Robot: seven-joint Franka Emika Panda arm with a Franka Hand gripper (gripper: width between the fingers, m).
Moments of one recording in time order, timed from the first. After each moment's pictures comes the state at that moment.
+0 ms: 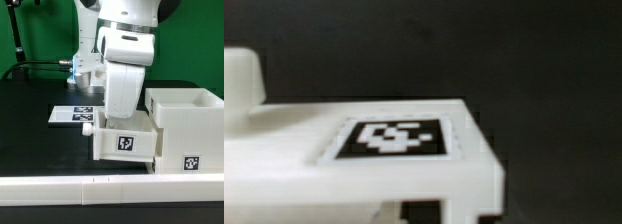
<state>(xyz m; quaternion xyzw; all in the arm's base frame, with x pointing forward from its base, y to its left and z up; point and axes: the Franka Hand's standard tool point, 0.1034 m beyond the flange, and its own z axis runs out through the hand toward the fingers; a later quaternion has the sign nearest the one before) 0.533 -0.008 0.053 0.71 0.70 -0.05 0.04</state>
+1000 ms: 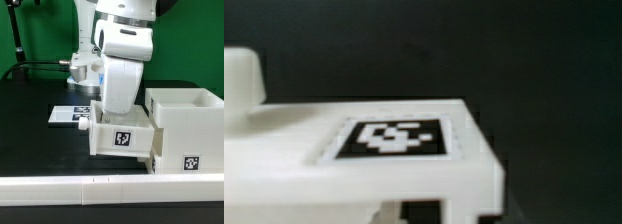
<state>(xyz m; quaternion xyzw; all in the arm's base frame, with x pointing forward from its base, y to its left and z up) 0.532 -0.017 0.063 0.70 0.71 -0.07 0.03</state>
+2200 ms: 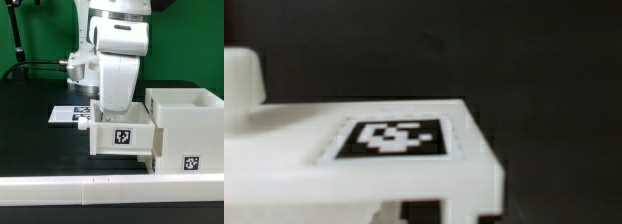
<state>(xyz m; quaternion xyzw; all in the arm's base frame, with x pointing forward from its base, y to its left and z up) 0.540 -0.013 0.068 0.71 0.70 -0.05 0.02</state>
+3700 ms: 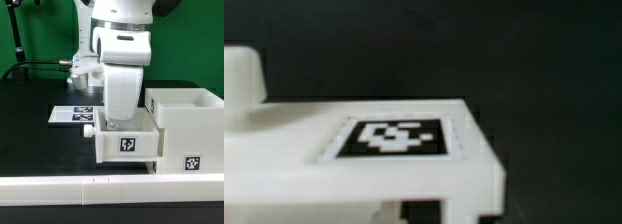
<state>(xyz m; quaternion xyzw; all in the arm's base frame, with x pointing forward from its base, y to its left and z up) 0.535 -0.004 0.056 0.71 0.70 -0.04 0.01</state>
